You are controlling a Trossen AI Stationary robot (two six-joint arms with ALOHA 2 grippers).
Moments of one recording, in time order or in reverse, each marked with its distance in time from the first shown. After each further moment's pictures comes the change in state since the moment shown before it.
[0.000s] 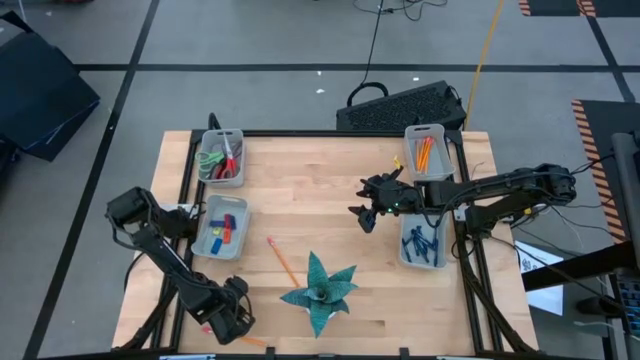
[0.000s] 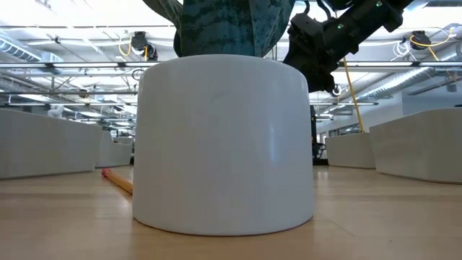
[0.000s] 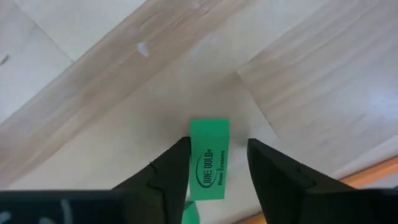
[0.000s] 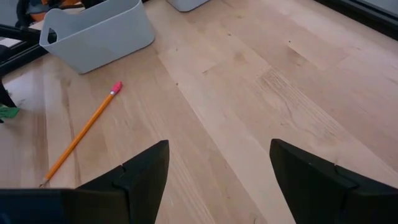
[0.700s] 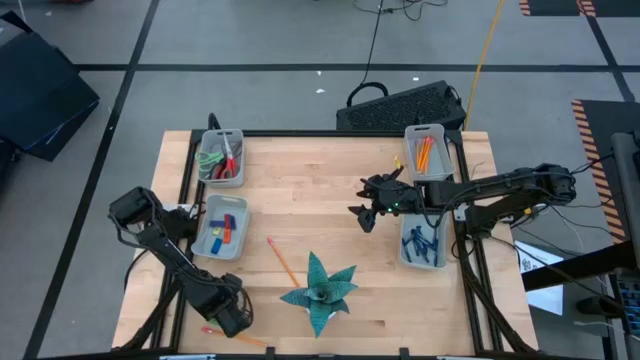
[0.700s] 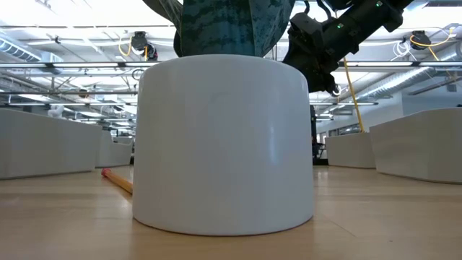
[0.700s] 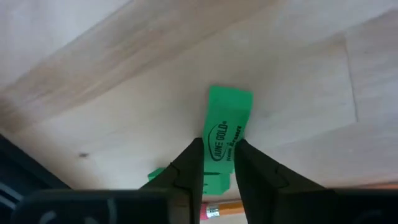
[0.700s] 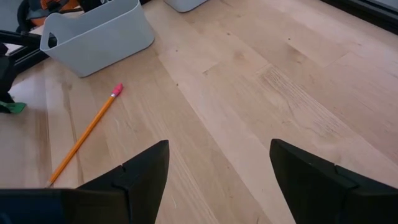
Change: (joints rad) left arm 0.055 0.000 0.003 -0.139 0.216 -0.084; right arm 0.000 0.000 0.000 0.000 0.000 0.026
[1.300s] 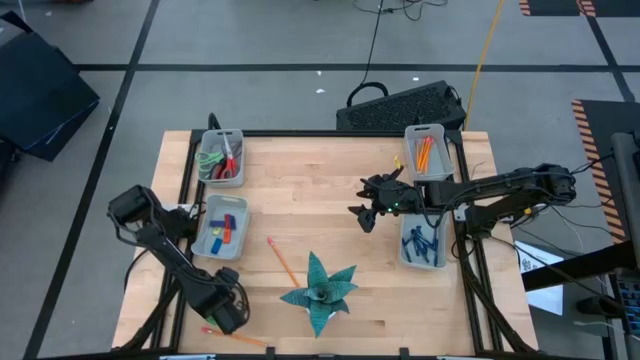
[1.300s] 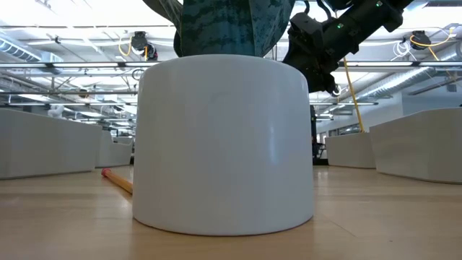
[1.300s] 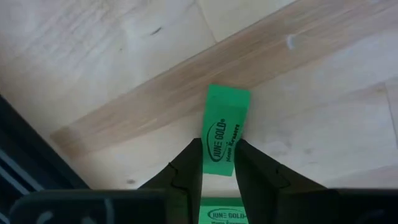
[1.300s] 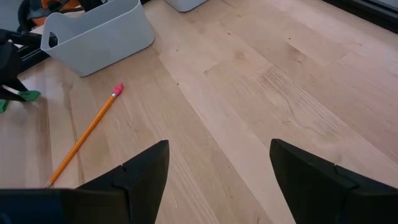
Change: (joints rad) left arm 0.006 -0.013 -0.009 -0.090 -0.105 0.027; right arm 0.000 0.000 0.000 0.000 -0.003 0.000
